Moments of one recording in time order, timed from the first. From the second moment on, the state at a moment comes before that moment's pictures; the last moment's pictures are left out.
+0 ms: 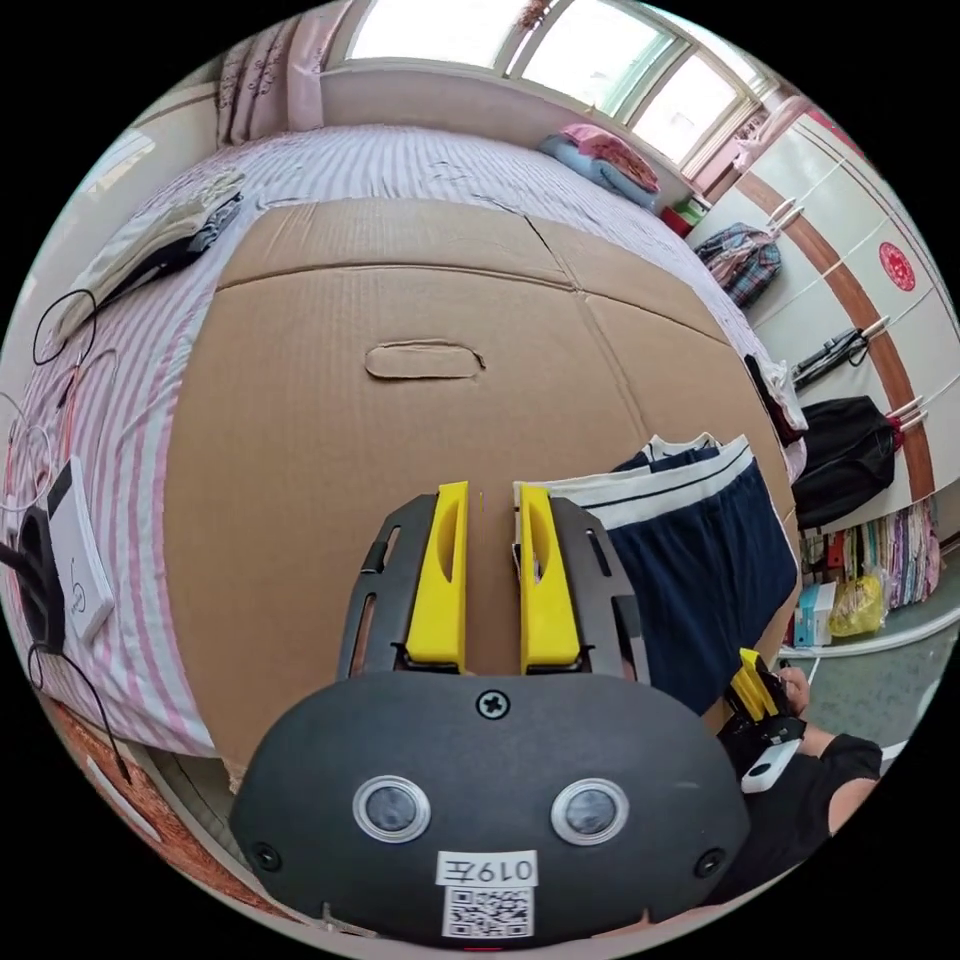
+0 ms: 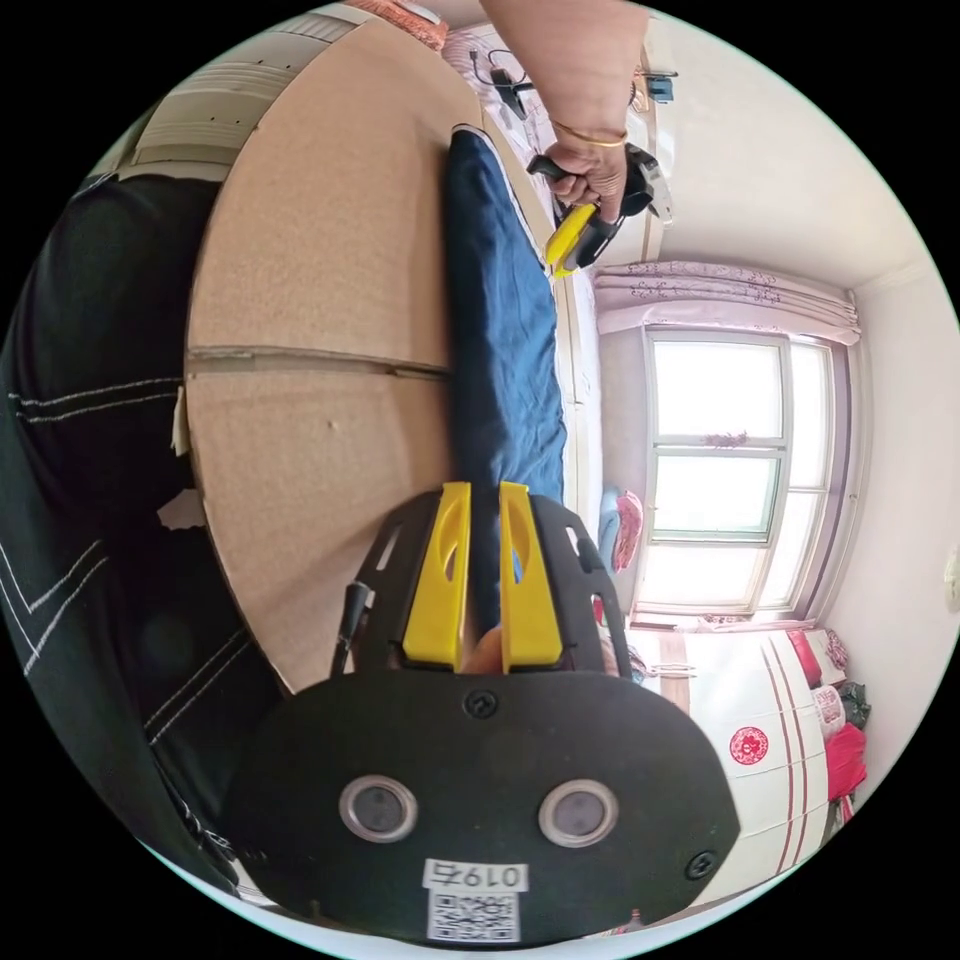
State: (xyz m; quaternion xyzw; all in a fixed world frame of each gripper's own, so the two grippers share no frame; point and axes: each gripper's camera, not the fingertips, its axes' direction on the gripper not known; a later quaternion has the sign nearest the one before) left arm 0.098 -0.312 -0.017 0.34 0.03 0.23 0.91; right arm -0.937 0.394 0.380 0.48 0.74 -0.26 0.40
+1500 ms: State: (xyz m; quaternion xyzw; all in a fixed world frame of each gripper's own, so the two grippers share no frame) left arm 0.525 -0.323 0.128 0.18 -0.10 0.60 0.77; right arm -0.923 0.406 0.383 0.50 0.74 -0.24 0.38
